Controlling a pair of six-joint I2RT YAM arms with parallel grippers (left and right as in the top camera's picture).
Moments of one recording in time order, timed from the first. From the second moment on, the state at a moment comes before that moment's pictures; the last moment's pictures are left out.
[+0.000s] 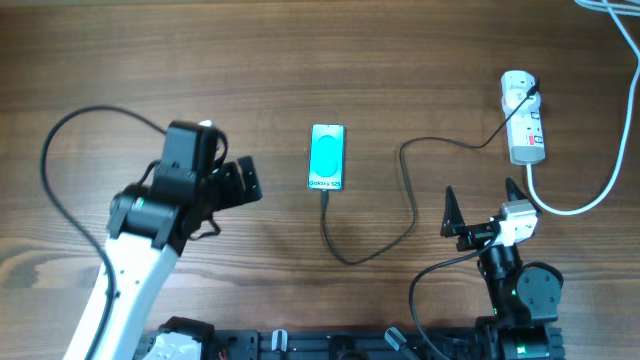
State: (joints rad) left arm -0.24 1.12 1.00 -0.95 -0.04 -0.46; right arm 0.06 0.02 0.01 0.00 -0.08 -0.01
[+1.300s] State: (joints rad) left arm 0.00 0.16 0.17 -0.16 0.36 -0.13; right arm 0.06 0.01 0.01 0.00 -0.08 -0.01
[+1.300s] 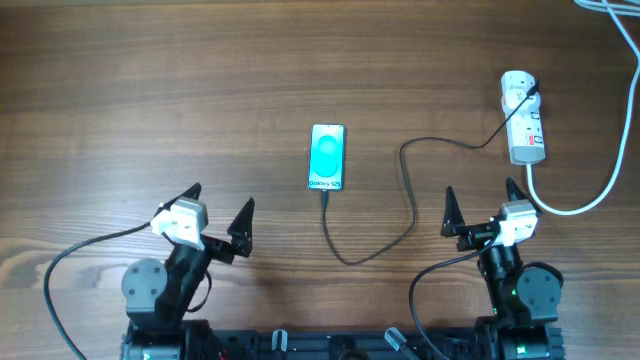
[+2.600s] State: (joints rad) left arm -0.01 0.01 0.02 -0.08 0.04 -0.11; right arm 0.06 0.01 0.01 0.00 -0.08 -0.01
